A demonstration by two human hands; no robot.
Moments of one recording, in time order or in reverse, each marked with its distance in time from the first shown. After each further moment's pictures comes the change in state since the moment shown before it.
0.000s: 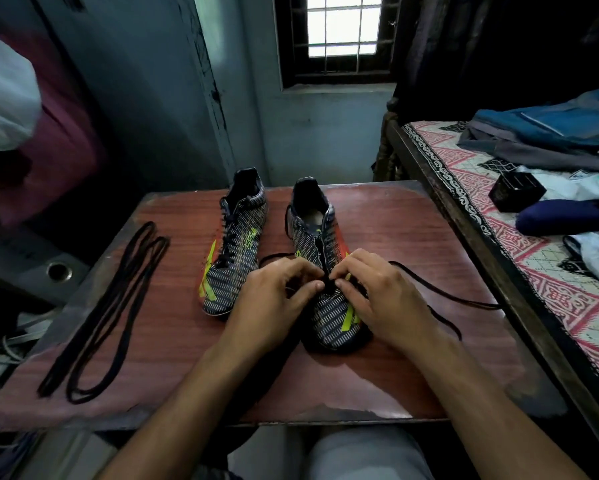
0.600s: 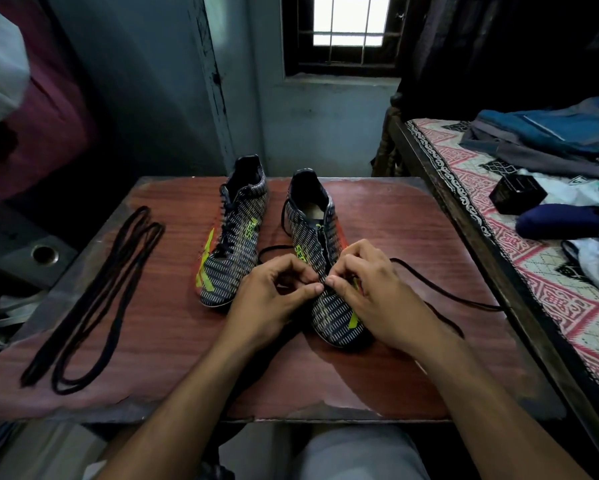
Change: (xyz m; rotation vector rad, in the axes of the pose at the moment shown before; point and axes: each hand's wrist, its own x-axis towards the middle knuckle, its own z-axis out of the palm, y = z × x) left_hand -0.007 -0.018 0.011 -0.450 -0.037 -0.197; right_hand 0.006 -0.015 -0.004 0.080 -0.162 0.157
